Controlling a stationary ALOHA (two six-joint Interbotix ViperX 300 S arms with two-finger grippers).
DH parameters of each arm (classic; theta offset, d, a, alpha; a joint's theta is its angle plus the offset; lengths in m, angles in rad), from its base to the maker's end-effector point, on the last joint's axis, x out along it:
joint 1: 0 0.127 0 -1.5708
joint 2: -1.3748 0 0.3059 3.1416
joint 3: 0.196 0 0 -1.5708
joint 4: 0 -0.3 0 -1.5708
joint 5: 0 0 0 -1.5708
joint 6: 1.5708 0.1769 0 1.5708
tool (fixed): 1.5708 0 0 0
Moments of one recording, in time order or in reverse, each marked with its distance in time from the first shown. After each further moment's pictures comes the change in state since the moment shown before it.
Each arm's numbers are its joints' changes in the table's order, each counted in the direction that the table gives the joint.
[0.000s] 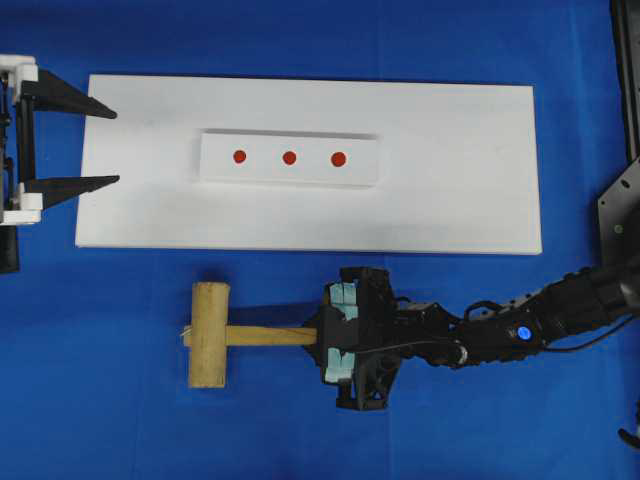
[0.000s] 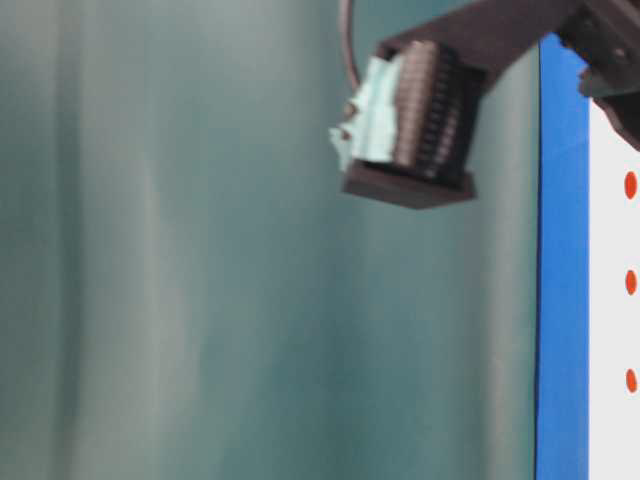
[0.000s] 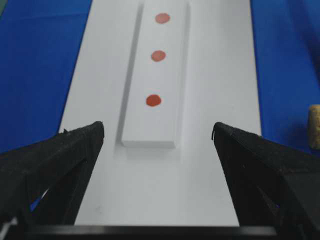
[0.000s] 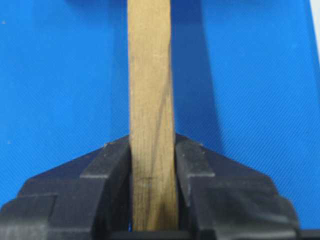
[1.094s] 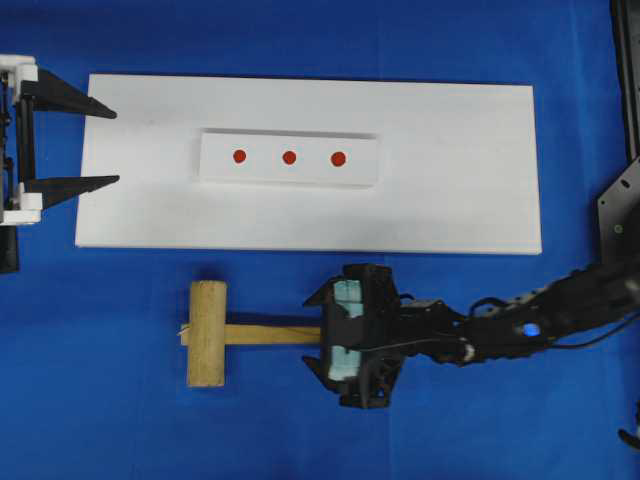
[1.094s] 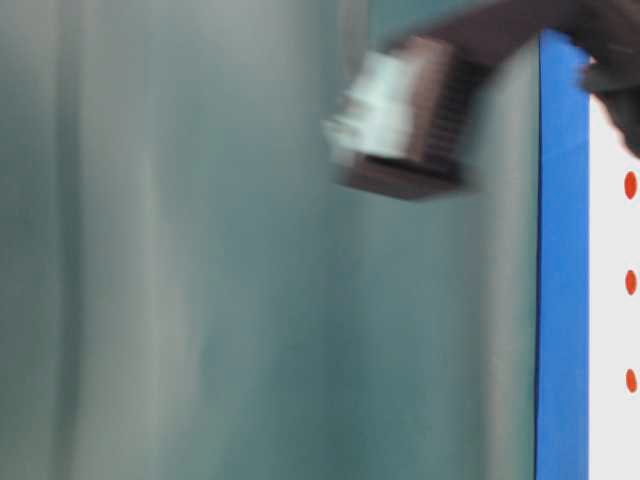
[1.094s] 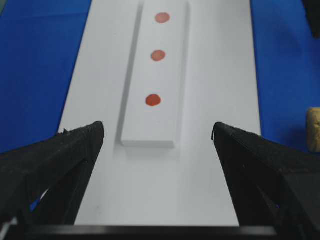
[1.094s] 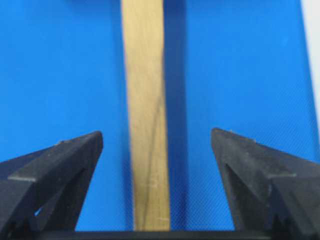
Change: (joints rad) left arm 0.000 0.002 0.000 0.000 -0.002 -0.005; right arm -0.003 -0.069 -0.032 0.009 -0.002 -0.012
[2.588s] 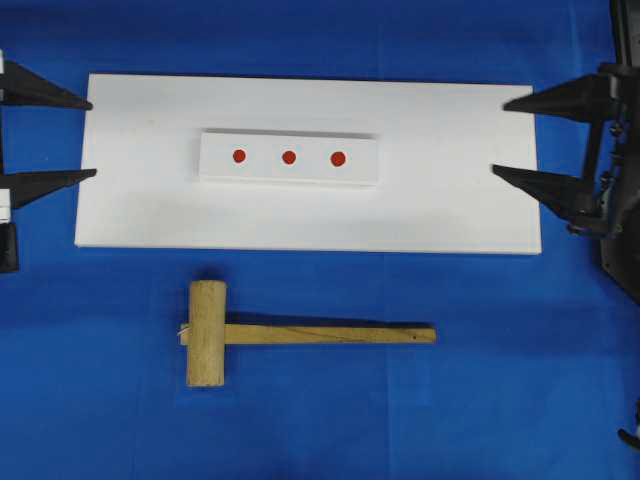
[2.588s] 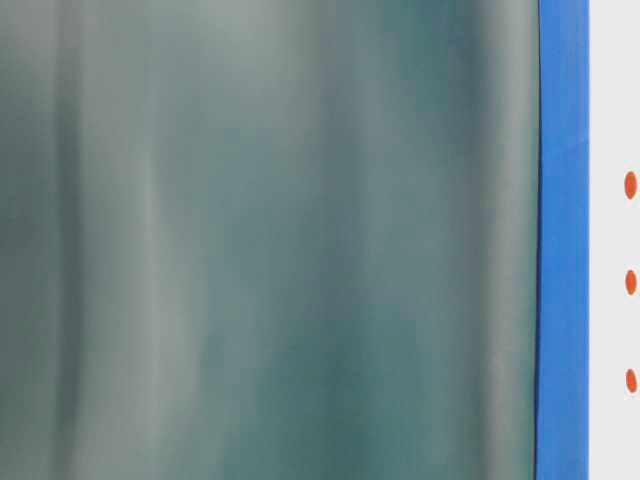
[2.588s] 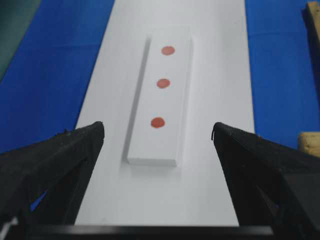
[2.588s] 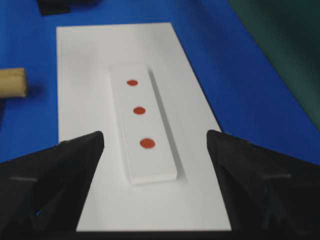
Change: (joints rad) left arm 0.000 -0.178 -0.031 0.000 0.034 -0.017; right arm -0.353 -1.230 -0.686 -0.003 0.044 -0.307
